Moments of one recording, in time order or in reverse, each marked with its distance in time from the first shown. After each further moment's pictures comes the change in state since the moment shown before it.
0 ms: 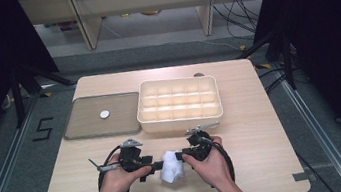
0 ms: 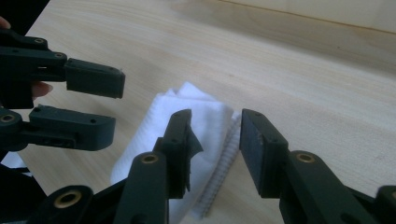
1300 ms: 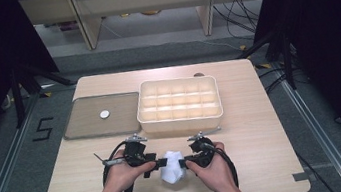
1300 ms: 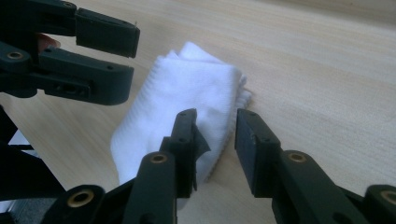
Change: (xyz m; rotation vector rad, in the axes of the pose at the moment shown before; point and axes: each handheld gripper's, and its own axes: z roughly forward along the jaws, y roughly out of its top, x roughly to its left) left arm -0.002 0.011 0.014 0.046 -0.036 -0.023; right arm -0.003 -0.017 0.000 0.047 0.016 -0.014
